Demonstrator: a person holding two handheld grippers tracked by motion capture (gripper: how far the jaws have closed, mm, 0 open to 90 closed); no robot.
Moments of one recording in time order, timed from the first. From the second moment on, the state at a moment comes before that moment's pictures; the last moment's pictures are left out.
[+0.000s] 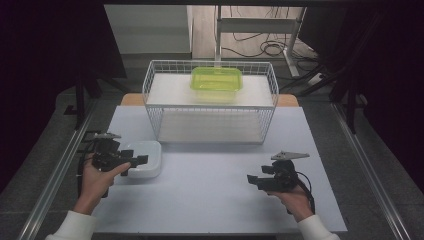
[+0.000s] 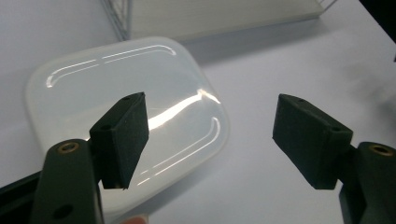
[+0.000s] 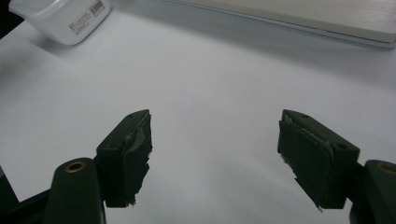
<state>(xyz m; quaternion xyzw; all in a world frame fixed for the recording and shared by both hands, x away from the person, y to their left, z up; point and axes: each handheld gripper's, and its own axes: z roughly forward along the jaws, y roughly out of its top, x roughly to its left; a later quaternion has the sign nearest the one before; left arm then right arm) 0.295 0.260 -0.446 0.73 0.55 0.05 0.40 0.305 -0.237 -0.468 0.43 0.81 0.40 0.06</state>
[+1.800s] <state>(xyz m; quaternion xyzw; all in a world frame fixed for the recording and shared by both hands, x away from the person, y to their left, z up) 0.337 0.333 -0.495 0.72 0.63 0.04 0.27 0.310 -0.242 -0.472 0.45 0.80 0.39 0.07</state>
